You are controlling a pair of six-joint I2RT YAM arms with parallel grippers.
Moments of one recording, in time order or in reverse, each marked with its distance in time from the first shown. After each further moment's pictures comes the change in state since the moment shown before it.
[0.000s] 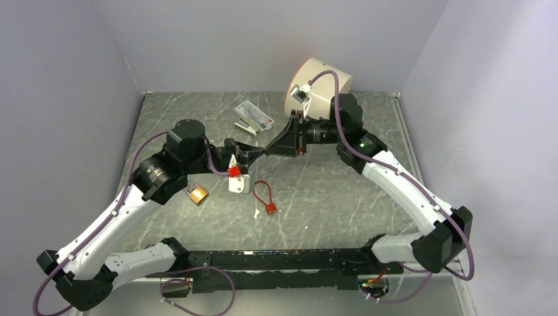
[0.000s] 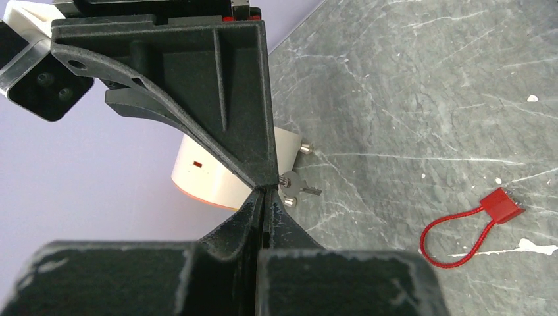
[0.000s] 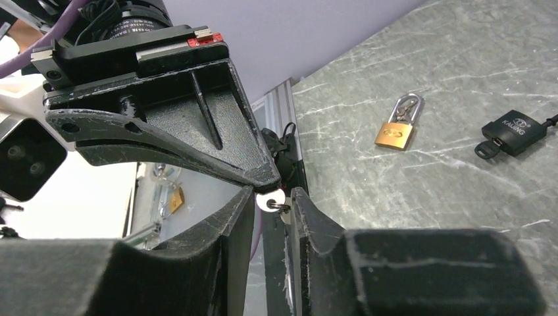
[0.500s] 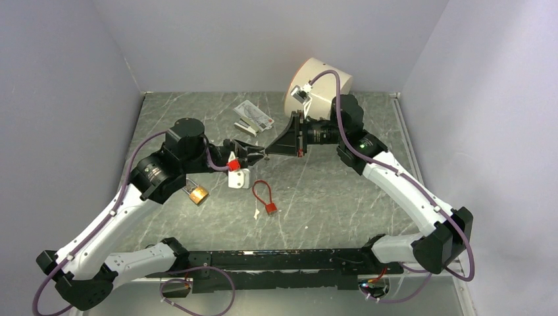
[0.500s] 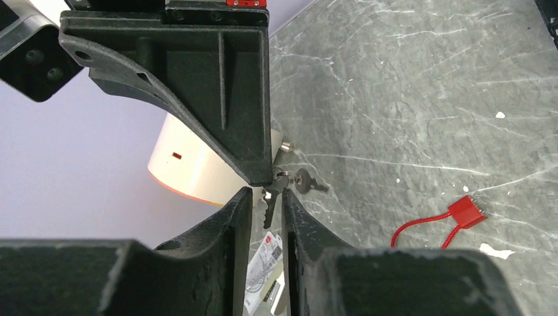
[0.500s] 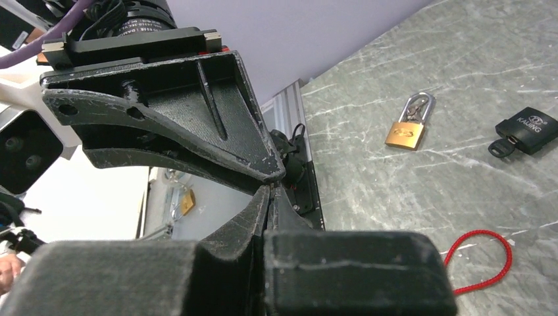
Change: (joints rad) left arm 0.000 0.006 0.029 -0.036 0.002 -0.090; right arm 0.000 -0.005 -0.006 0.017 -0.011 0.040
